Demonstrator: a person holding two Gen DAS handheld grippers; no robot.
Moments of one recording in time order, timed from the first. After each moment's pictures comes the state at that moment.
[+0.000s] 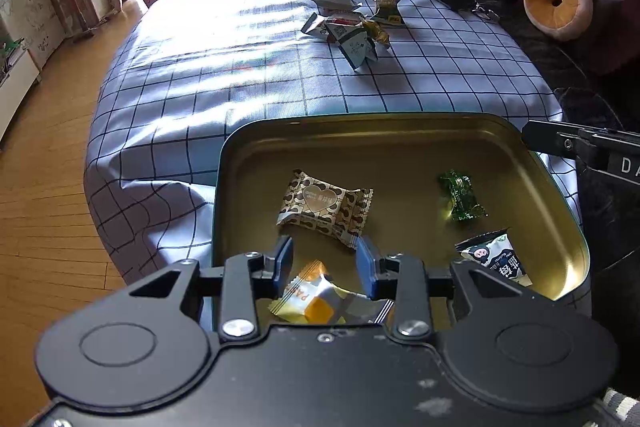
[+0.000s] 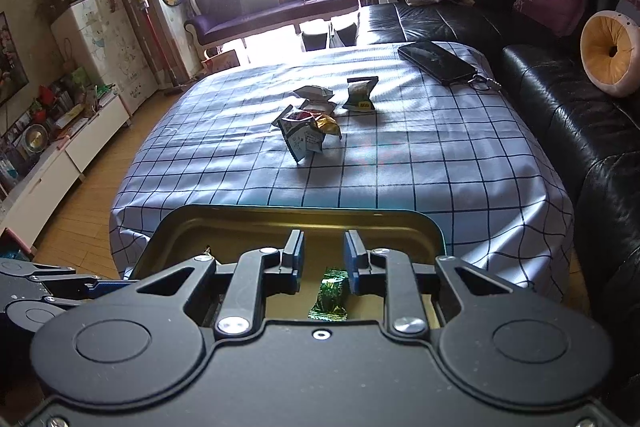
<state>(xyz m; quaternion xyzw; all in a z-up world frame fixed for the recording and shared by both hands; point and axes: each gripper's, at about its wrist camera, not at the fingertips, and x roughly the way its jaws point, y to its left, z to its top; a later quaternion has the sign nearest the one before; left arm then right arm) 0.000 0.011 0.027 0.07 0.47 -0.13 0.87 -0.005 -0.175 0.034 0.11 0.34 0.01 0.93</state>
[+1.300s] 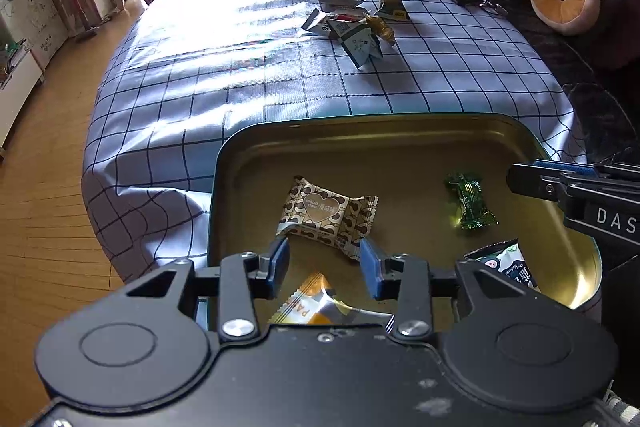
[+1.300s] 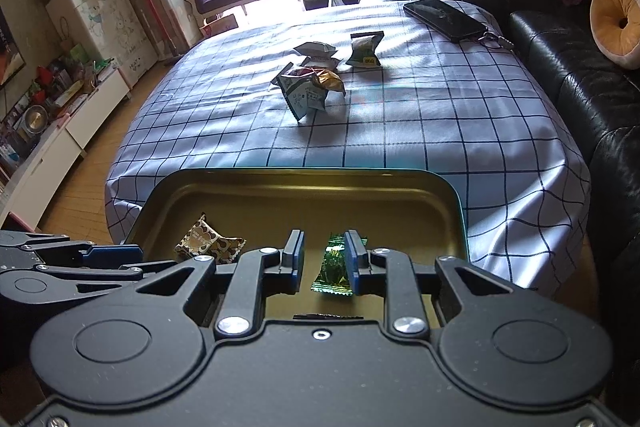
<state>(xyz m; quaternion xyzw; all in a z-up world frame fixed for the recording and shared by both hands) 0.014 0.005 0.019 0.08 0.48 -0.12 0.87 0.009 -0.174 0.013 0.12 0.39 0.02 0.91</state>
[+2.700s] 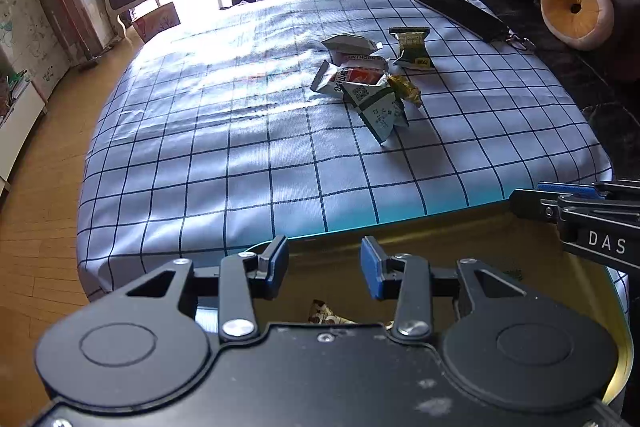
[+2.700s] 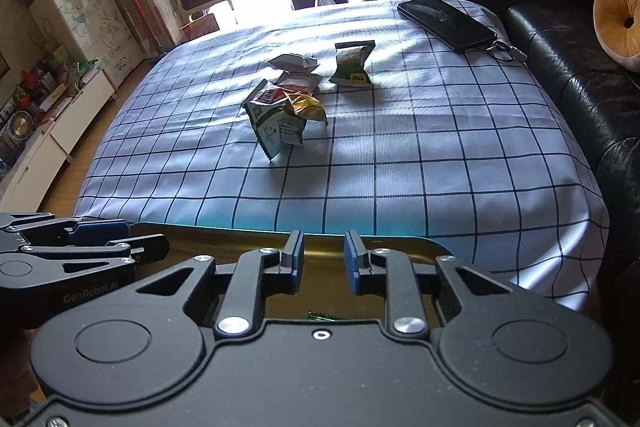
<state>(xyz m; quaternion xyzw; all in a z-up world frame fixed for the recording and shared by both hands) 0.100 -0.014 0.022 0.10 0.44 -0.12 0.88 0.075 -0.189 0.011 0.12 0.40 0.00 0.91</state>
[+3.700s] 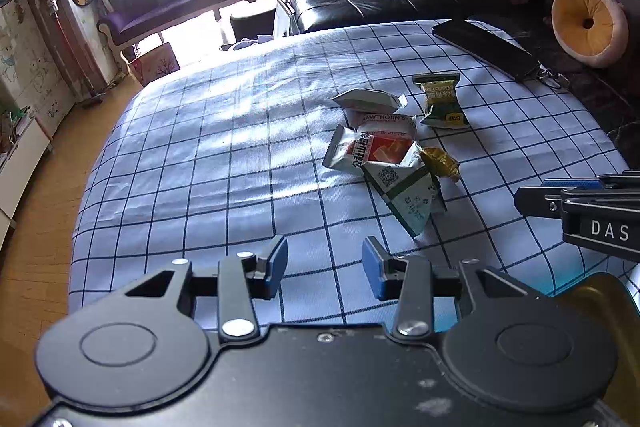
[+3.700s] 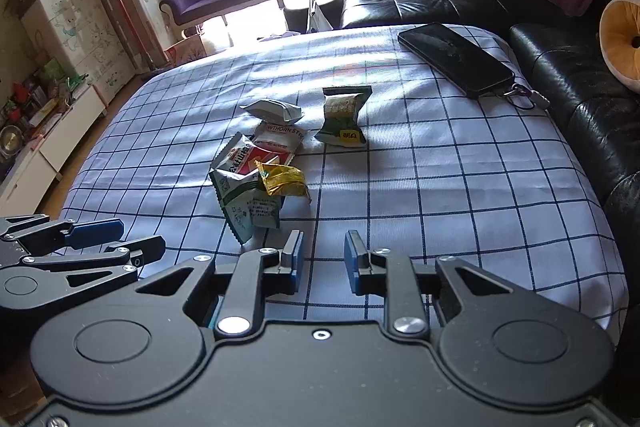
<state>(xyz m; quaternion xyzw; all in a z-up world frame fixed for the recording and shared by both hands) 0.176 -0.033 0.015 0.12 0.40 -0.12 0.90 0.151 -0.206 0.005 0.11 0.38 -0.01 0.92</state>
